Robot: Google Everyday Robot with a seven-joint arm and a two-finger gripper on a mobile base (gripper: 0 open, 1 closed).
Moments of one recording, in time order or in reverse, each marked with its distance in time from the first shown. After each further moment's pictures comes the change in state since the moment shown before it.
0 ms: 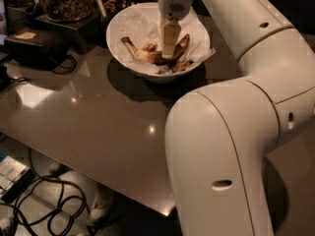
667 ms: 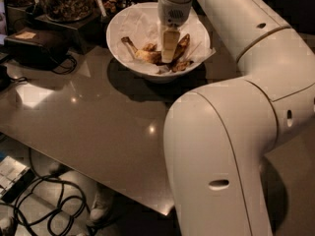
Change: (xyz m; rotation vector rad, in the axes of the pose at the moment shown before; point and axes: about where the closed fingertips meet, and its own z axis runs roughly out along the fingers) arm 0.001 0.008 0.017 -0.043 0.013 0.003
